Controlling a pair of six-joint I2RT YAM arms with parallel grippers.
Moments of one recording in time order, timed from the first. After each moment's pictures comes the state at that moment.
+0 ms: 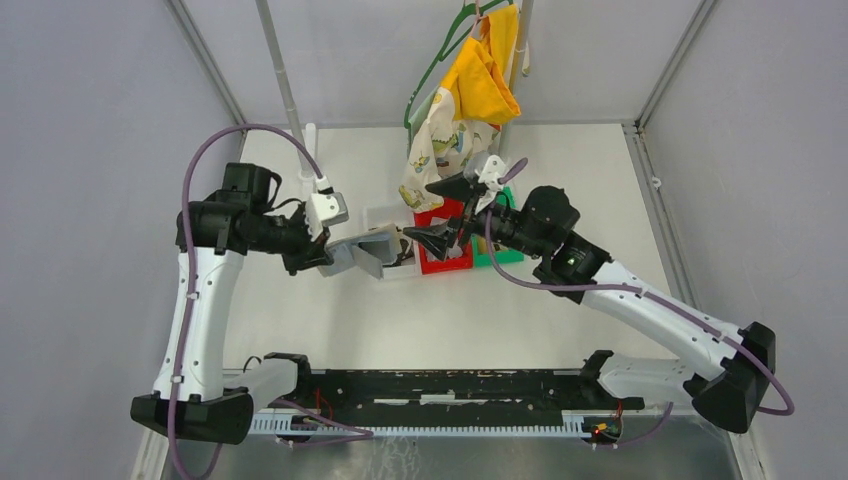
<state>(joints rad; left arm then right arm) -0.07 1.12 1.45 -1.47 0.73 0.92 0.86 1.14 1.02 0.26 -0.30 0.06</state>
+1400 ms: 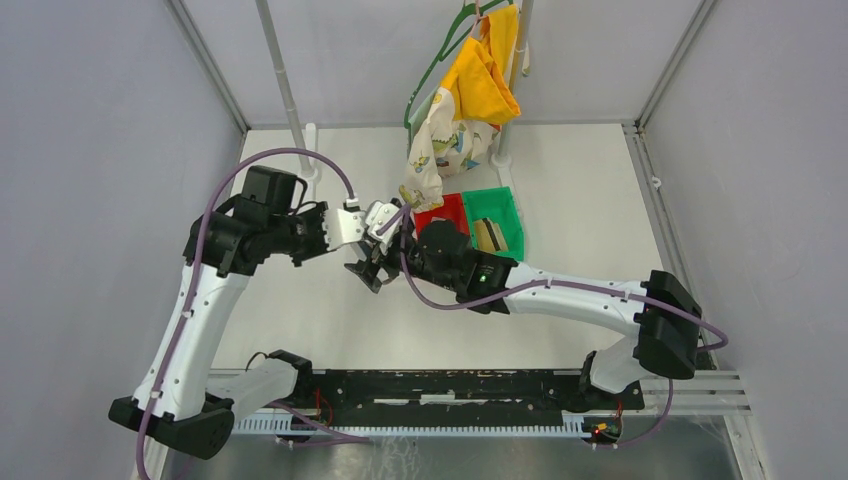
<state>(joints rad) -0.34 1.06 1.43 -1.28 0.32 1.02 1.16 1.52 1.16 0.27 0.04 -0.13</state>
